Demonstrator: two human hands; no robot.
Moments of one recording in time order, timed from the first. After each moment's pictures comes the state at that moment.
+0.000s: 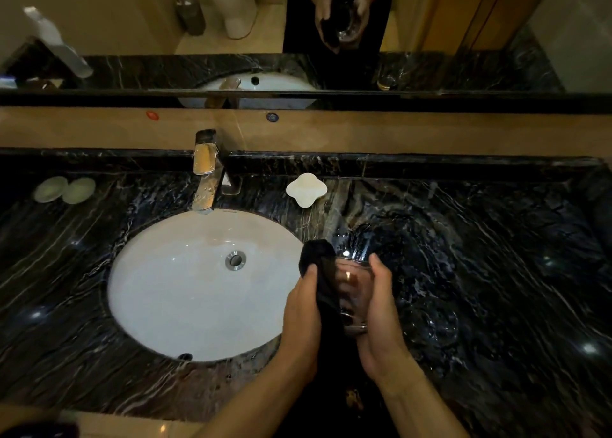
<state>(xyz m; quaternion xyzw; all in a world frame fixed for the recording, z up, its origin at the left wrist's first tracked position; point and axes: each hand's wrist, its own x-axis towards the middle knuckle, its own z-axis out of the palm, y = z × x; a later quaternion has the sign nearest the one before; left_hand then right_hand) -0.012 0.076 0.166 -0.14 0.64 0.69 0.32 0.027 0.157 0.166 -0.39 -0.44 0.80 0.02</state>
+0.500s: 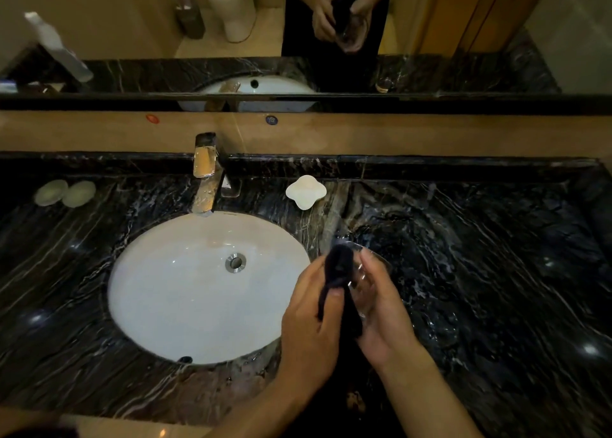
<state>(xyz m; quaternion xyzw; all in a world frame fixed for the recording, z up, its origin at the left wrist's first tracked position) 0.001 0.063 0.160 0.17 0.82 0.54 0.08 0.025 0.169 0.166 -0.35 -0.34 0.87 0.03</state>
